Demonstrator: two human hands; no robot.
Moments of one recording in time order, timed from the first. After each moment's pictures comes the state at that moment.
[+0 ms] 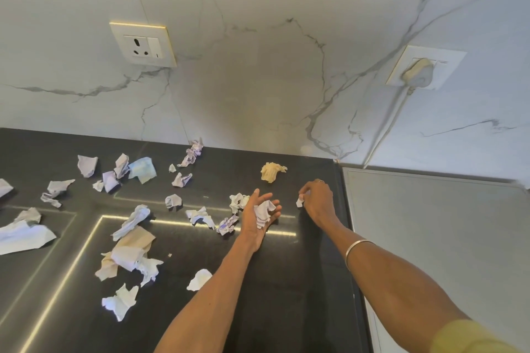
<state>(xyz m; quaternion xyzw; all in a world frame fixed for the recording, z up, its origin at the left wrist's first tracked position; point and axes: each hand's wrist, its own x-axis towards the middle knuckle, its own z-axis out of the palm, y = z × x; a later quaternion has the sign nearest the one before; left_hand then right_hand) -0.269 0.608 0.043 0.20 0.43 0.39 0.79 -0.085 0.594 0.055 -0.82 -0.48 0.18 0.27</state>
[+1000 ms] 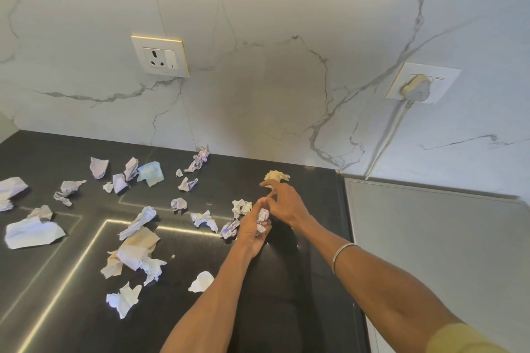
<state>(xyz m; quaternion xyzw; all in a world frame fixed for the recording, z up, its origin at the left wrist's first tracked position) -0.279 0.602 0.048 0.15 0.44 0.41 0.78 -0.158 0.611 0.093 -0.69 -0.64 0.24 0.26</state>
